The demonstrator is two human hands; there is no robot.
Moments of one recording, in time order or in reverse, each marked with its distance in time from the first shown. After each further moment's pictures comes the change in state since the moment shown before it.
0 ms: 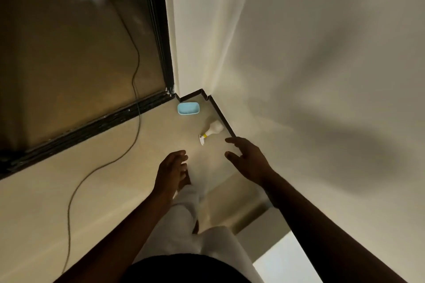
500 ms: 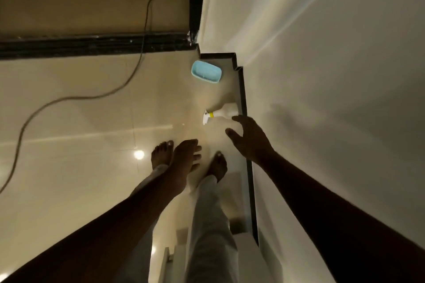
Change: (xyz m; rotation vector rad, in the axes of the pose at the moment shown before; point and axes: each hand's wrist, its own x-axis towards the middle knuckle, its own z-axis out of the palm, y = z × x) left_hand 0.243 -0.104 0.122 -0.408 0.230 -0.419; right_hand 0.287 0.142 0.060 -0.375 -0.349 -0.063
